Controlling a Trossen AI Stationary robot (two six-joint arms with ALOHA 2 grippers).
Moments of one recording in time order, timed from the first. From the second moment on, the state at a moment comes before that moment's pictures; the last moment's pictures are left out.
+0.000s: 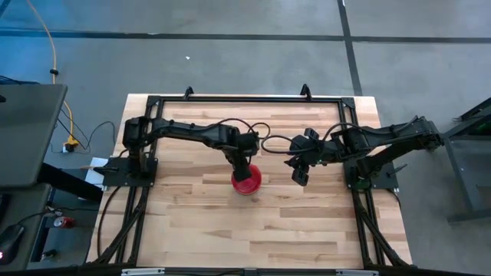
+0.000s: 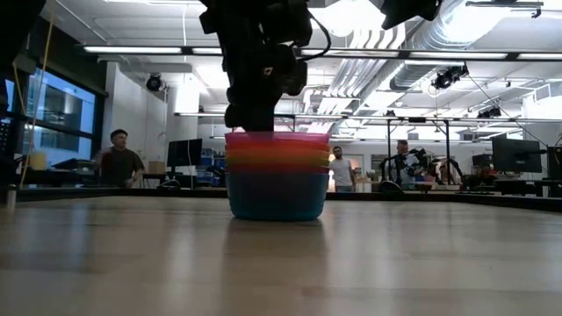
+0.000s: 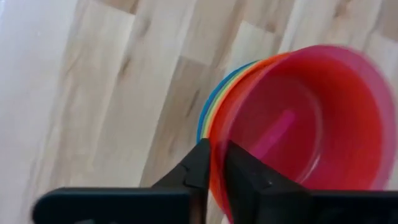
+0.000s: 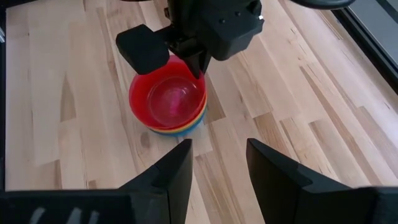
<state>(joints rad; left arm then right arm) 0.19 1.92 1.47 -0.82 0.11 -0.26 0.22 1.26 1.29 -0.91 0.31 0.45</state>
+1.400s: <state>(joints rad) 0.27 1.33 1.48 -0.59 0.04 0.07 0.40 0.40 0.52 -0.14 0.64 0.19</state>
